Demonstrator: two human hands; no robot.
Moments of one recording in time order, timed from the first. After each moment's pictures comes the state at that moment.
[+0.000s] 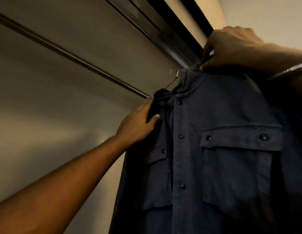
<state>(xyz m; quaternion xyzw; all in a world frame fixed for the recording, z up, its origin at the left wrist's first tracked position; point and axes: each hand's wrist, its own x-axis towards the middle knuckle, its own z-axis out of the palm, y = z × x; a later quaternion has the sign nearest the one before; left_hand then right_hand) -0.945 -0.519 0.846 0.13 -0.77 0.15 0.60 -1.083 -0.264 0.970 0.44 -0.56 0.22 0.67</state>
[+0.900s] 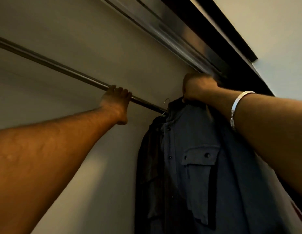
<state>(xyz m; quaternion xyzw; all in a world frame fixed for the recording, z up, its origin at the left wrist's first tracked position) -0.963 -0.604 0.976 0.50 -0.59 0.53 0.34 -1.177 -0.467 1.002 0.39 -0.66 0.30 0.56</state>
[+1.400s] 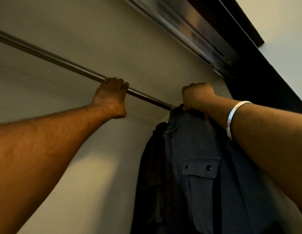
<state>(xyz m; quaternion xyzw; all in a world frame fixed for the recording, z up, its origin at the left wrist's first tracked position) -0.971 -0.629 0.977 0.44 -0.58 0.54 0.42 -1.213 -0.519 0.988 0.38 -0.68 0.20 0.59</state>
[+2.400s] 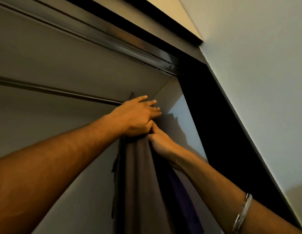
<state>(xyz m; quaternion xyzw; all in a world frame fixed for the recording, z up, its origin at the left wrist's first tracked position) -1.119 -0.502 0.916 0.21 -0.74 0.60 0.21 -1.237 -0.507 0.831 0.69 -0.32 0.64 -0.03</state>
